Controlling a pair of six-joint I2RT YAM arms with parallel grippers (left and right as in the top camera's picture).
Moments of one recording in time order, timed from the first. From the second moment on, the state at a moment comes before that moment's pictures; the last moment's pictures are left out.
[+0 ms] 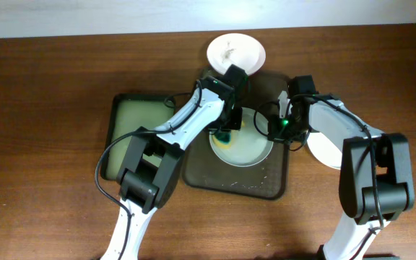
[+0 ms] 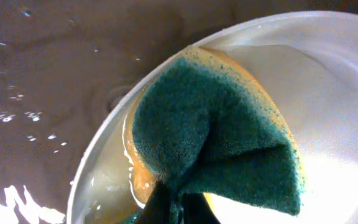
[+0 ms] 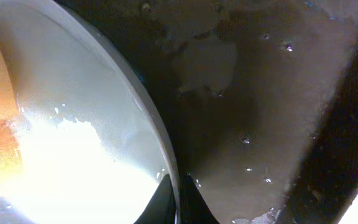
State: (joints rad) left arm -0.61 2.35 1.91 -0.96 0.09 -0.43; right arm 0.08 1.96 1.22 -0.69 -0.32 0.19
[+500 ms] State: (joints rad) left arm -0.72 2.43 2.09 -1.18 -0.07 -0.34; right arm 0.07 1.96 1.23 -0.71 -0.29 0.18
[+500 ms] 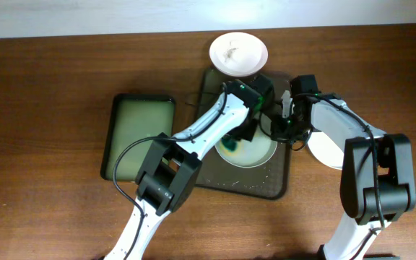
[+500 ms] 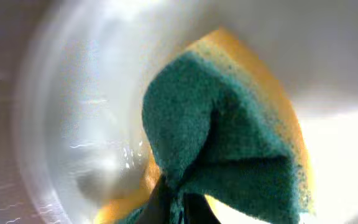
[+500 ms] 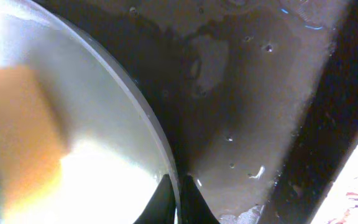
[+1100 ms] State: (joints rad) left arm -0.28 2.28 2.40 -1.68 -0.17 -0.26; right arm 0.28 1.60 1.21 -0.85 0.08 0.16
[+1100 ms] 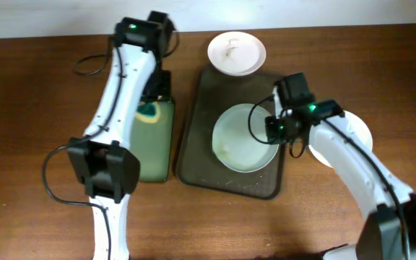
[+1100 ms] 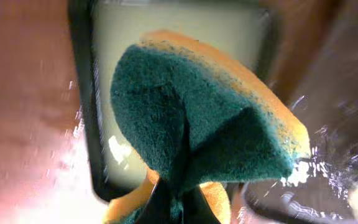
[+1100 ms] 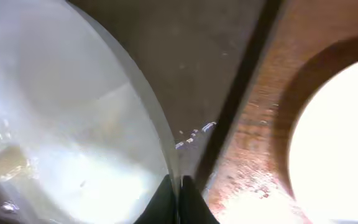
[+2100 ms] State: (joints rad) left arm -0.11 1.63 1.76 -1.34 -0.08 -0.23; right arm 0.86 1.36 1.21 -0.94 1.08 0.08
